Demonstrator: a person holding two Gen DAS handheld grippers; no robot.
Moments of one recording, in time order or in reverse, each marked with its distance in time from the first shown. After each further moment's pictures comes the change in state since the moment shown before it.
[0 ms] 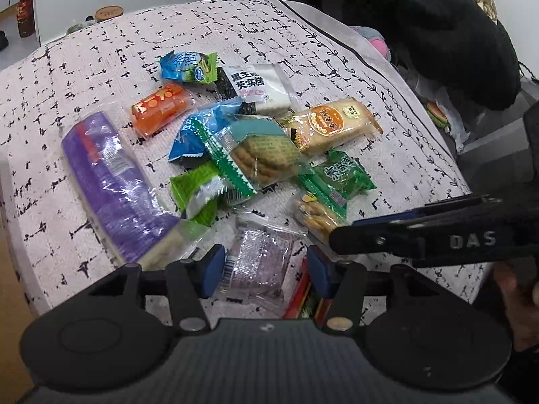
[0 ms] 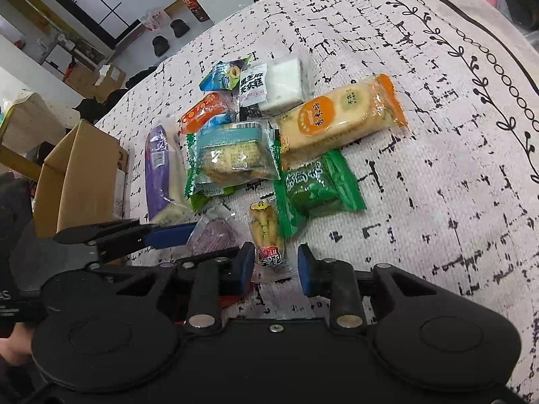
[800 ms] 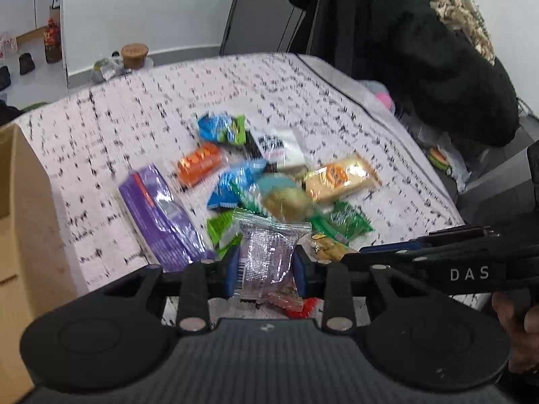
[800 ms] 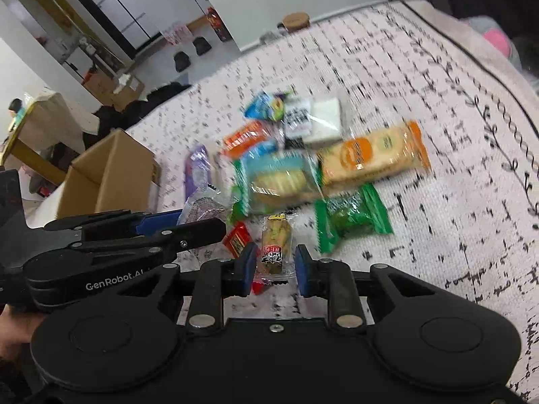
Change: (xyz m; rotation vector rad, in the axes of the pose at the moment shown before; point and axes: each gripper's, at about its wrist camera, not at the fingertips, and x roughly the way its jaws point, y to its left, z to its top) left arm -0.058 0.007 0.005 -0.034 -0.168 0.051; right arm -0.032 0.035 0.001 -0.075 -0.103 0.020
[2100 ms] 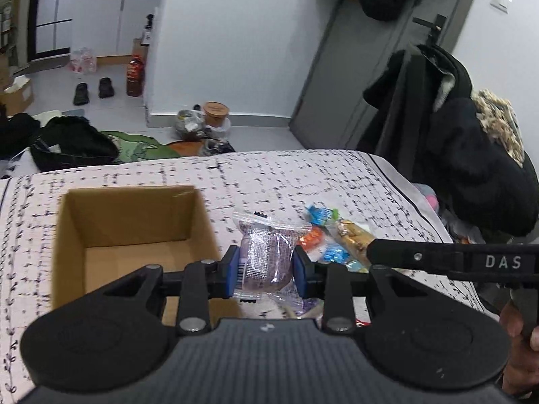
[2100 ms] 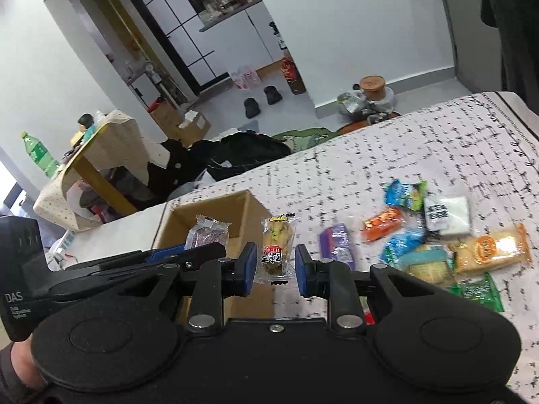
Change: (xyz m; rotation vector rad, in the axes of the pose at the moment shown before) left arm -0.125 0.076 -0.001 -0.176 -0.243 0.169; right arm -0.013 0.121 0.032 -0.119 -0.190 0.164
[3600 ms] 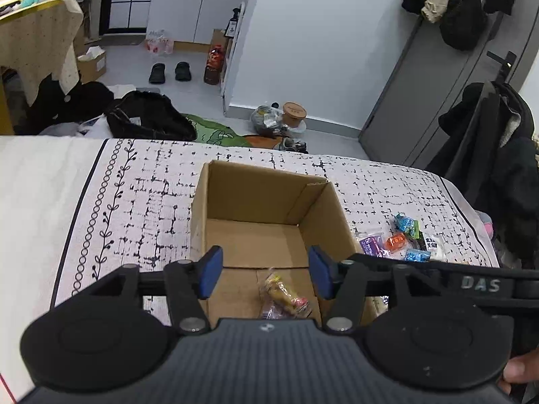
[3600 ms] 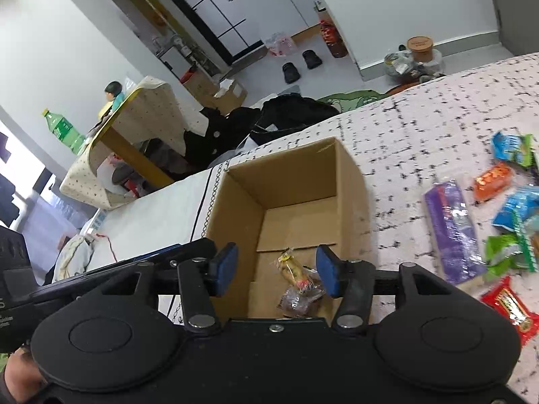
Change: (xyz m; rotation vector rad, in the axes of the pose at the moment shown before) left arm -0.049 0.083 -0.016 -0.163 -0.004 0.180; right arm 0.067 0.057 -0.025 0.029 0.107 0.123
